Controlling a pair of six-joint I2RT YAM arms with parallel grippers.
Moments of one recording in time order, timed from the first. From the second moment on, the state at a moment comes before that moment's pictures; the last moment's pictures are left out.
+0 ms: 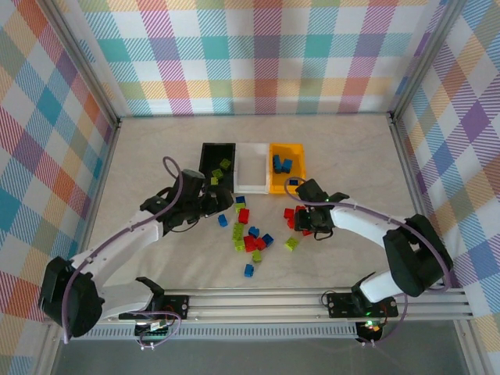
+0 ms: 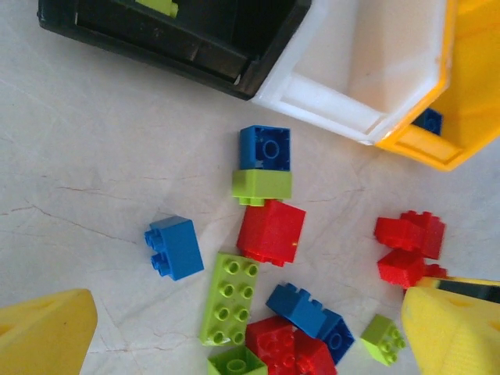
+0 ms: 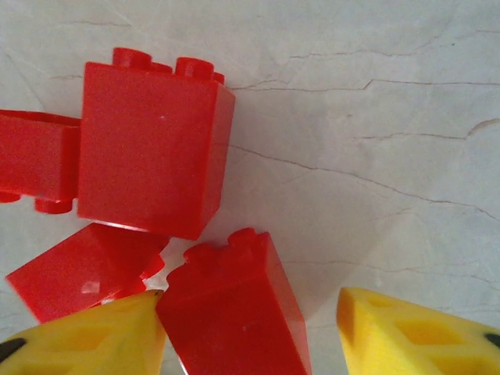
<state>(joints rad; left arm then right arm) -0.53 1.16 0.83 -0.51 0.06 -0.85 0.57 1.46 0.77 -0.59 0.08 0.58</state>
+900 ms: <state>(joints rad) -0.38 0.70 0.61 -0.41 0.12 -0.99 0.61 1.52 1.15 -0.57 -0.03 0.51</state>
